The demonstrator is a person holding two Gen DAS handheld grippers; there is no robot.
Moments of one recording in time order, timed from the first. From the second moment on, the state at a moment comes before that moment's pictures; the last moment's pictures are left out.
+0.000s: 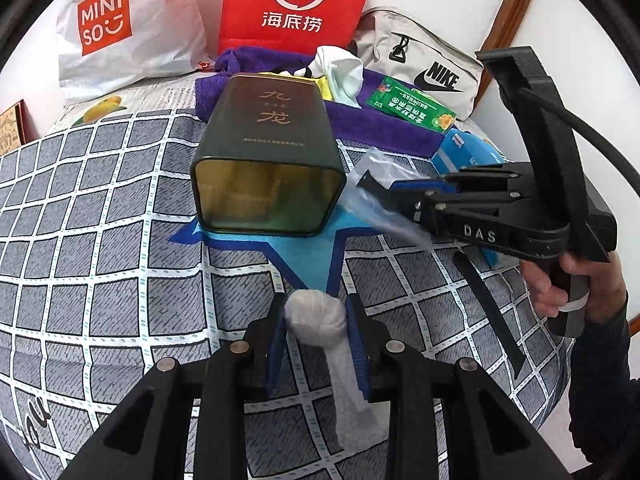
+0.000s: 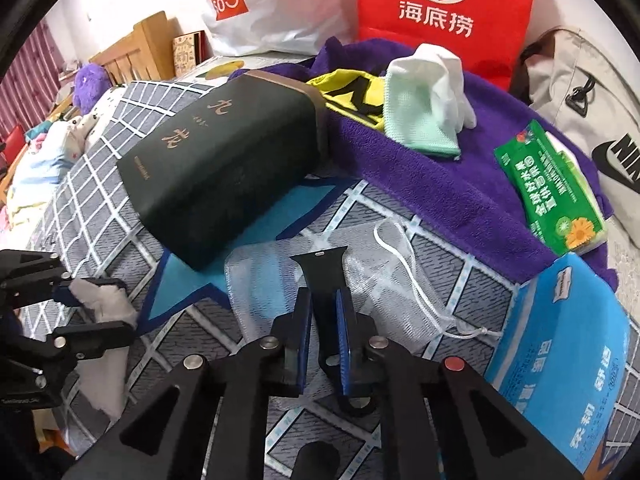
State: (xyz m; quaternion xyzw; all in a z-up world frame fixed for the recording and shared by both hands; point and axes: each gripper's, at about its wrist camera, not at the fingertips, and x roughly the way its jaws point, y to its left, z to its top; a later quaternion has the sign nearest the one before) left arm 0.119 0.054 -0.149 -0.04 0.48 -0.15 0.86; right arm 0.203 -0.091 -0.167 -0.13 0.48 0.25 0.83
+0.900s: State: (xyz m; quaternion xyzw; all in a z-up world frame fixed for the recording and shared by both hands) left arm 0.115 0.057 -0.146 -0.04 0.48 -0.15 0.86; right arm 0.206 -0.091 -0.169 -0.12 0.50 0.24 0.83
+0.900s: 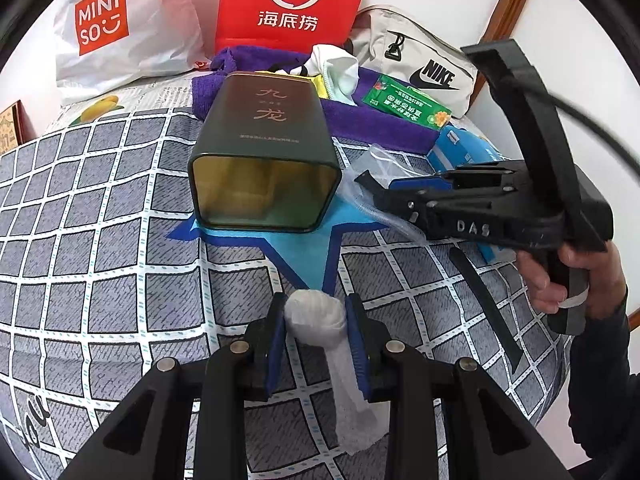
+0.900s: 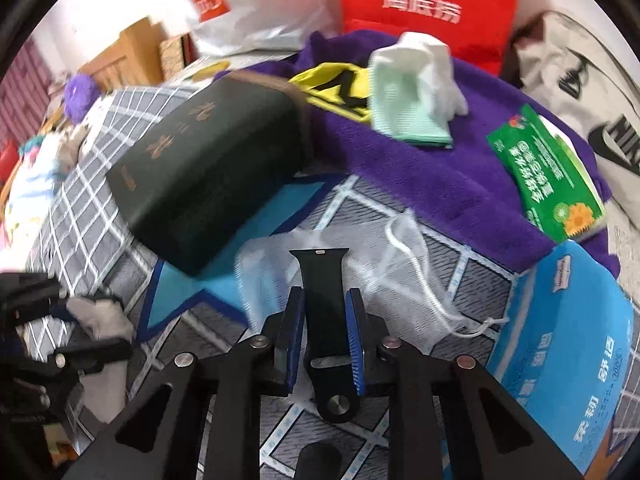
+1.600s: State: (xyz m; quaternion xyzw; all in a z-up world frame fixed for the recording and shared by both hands) left arm 0.107 0.068 -0.109 -0.06 0.44 -0.15 0.88; right arm 0.200 -0.101 -0.146 -0.08 0.48 0.24 0.84
